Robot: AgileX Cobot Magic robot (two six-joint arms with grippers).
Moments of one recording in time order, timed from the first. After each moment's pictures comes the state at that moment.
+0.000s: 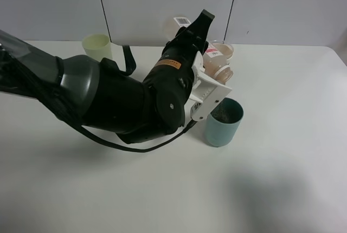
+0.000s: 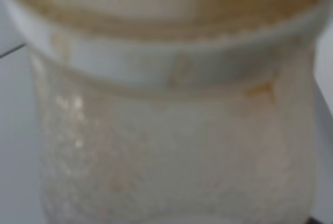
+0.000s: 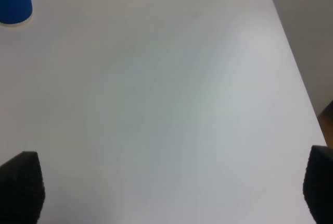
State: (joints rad) left arm -1.09 1.97 -1.04 -1.06 -1.06 2.61; right arm -0.02 0.00 -0.50 -0.04 1.06 0.01
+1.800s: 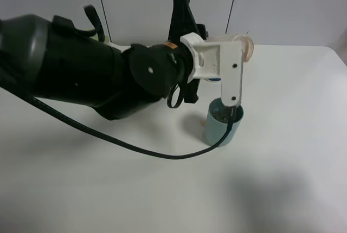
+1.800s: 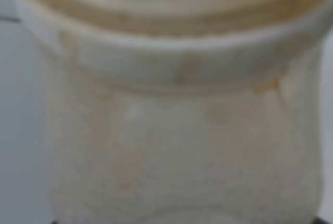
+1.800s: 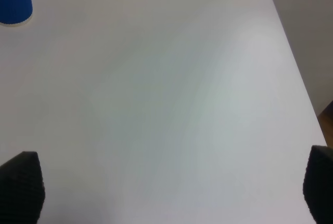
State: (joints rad) left arm -1.03 1.82 -1.04 -1.07 -0.69 1.96; right arm -0.02 0.00 -0.50 -0.04 1.06 0.01
